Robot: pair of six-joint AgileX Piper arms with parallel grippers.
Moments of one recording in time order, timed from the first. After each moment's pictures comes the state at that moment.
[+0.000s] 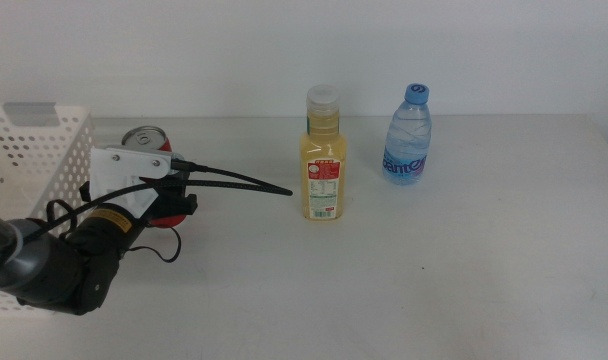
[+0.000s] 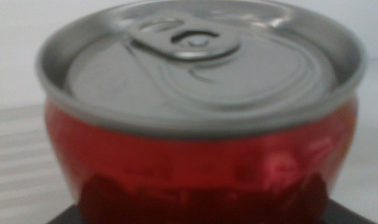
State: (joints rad) left arm -0.14 2.00 -0.69 0.04 -1.07 -0.01; right arm 0.03 -0.01 0.03 0.11 0.02 -0.04
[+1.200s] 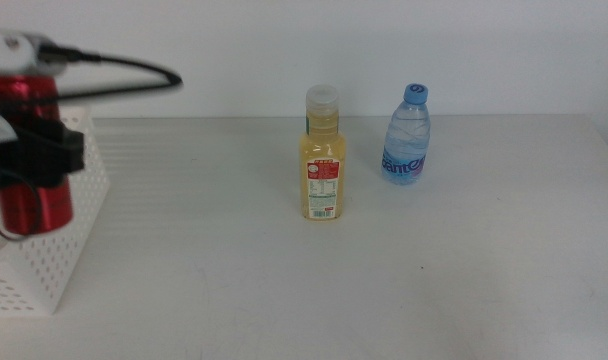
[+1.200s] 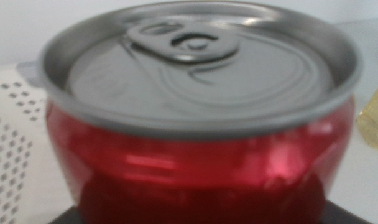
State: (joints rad) left arm -0.13 1.03 -0.81 0.13 0.39 -0.08; right arm 0.03 -0.01 0.03 0.11 0.02 -0.04
